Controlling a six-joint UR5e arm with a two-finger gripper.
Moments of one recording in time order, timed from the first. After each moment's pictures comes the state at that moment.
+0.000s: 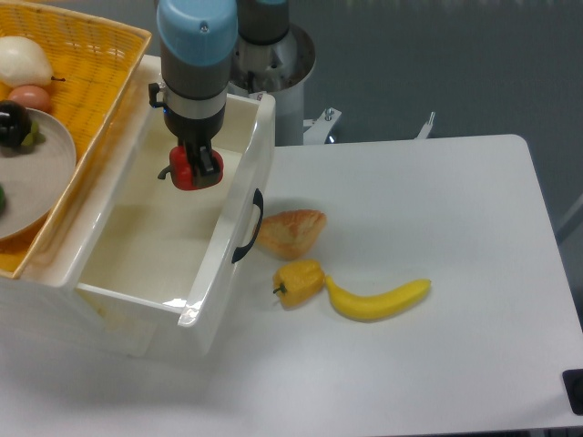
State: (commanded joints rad) arm 2.22 -1.67 -1.49 -1.69 1.38 1.39
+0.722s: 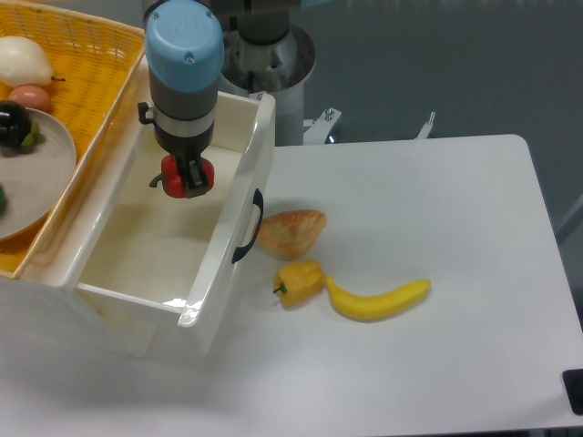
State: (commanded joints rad) arm 2.19 -1.70 -1.50 -1.68 1.38 1.38
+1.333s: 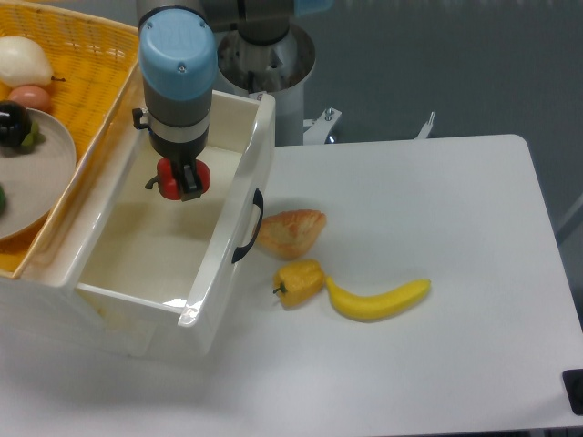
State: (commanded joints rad) arm 2.18 -1.71 -1.50 -1.68 1.38 1.38
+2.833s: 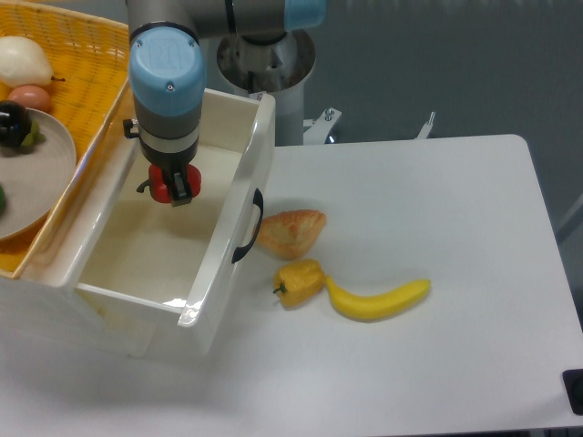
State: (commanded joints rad) arm 2.16 -1.73 -1.50 -1.69 1.37 1.38
